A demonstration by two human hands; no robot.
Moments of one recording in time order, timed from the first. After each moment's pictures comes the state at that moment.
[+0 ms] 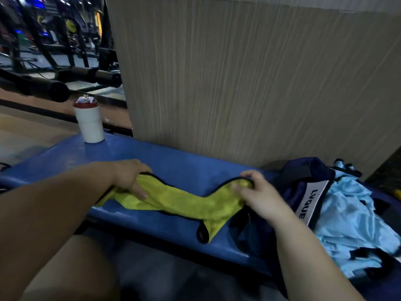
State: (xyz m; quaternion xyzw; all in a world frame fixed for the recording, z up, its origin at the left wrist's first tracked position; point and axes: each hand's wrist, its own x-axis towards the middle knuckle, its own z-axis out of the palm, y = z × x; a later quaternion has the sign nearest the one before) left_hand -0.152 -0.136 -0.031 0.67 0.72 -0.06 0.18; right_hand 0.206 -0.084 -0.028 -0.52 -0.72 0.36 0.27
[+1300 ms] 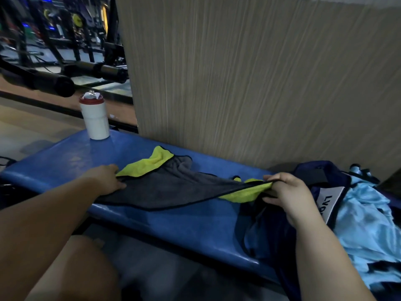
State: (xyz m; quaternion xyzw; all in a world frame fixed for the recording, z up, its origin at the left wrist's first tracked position) left_hand -0.195 -0.164 -0.071 0.45 0.88 0.07 0.10; right_hand 0.219 -0.049 -0.041 -0.51 -0.56 0.48 0.45
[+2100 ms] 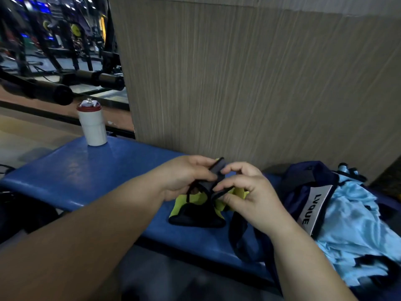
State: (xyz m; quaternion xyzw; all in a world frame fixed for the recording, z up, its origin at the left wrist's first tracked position) left_hand 0.003 -0.150 0.019 0.47 0.53 0.45 0.55; right_hand 0.190 -0.113 -0.005 -0.22 -0.87 0.20 0.40
